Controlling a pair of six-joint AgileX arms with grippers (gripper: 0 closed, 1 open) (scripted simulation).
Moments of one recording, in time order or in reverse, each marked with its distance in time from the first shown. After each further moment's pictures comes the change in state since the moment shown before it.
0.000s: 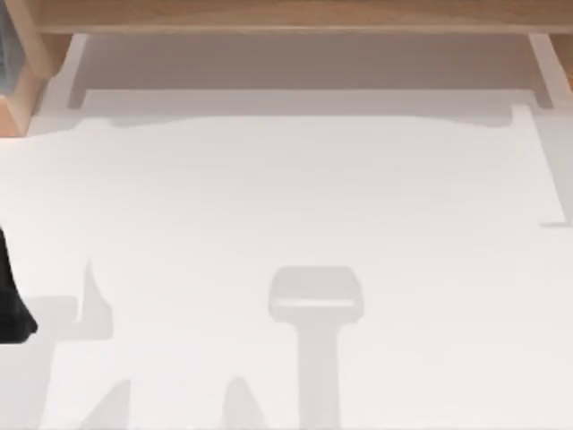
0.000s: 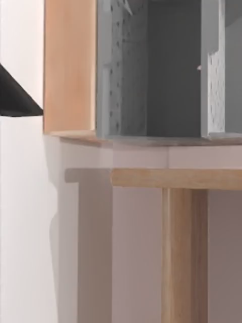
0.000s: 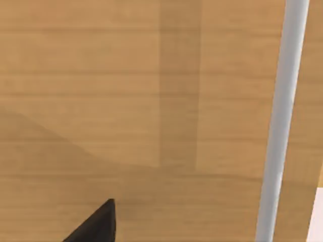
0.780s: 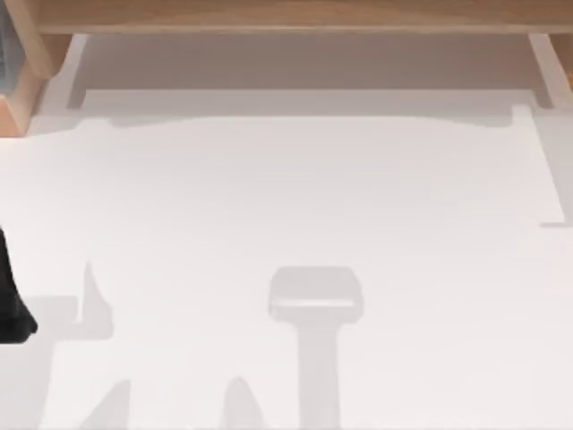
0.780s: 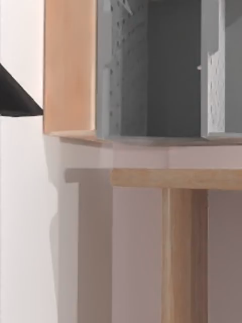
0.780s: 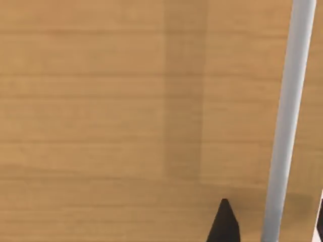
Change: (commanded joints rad) left arm 0.000 0.000 0.000 0.000 0.000 0.000; right arm 0.000 0.000 0.000 0.000 0.000 0.000
